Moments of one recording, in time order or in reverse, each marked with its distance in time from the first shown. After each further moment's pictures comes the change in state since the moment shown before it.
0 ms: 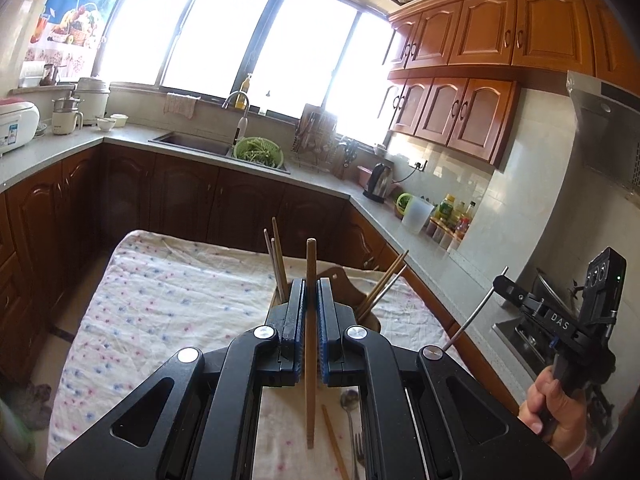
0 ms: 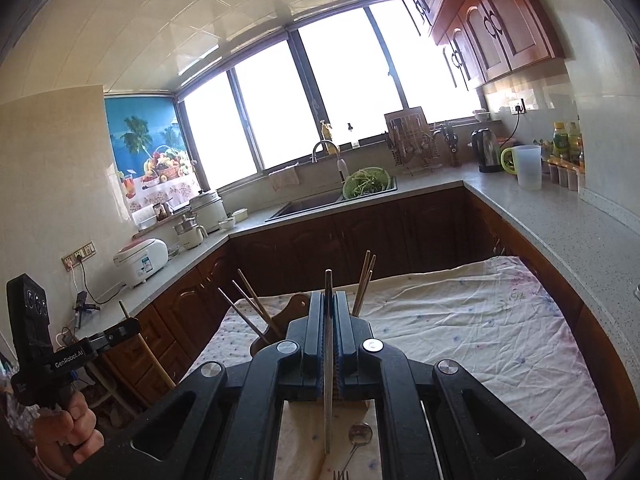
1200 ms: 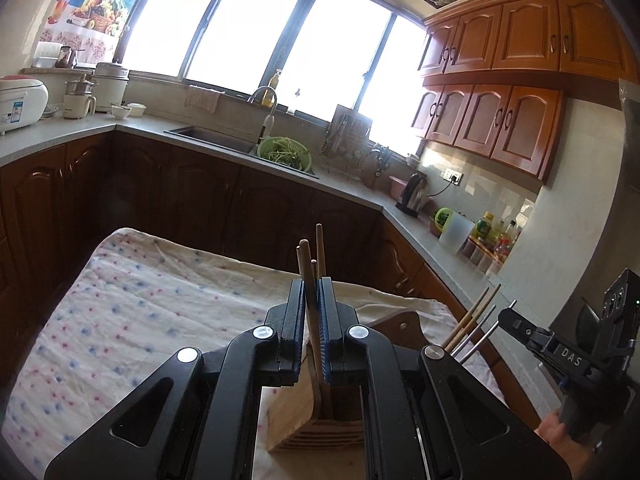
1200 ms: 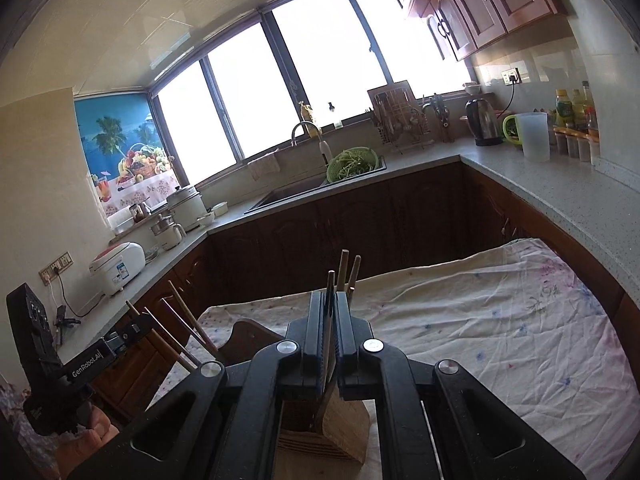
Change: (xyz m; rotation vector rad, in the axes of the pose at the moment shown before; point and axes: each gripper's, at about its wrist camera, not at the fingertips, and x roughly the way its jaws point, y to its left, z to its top) left arm 0.136 0.033 -0.012 -0.064 -0.029 0.085; right arm 0.123 -0.034 -0.014 0.070 0.066 -0.033
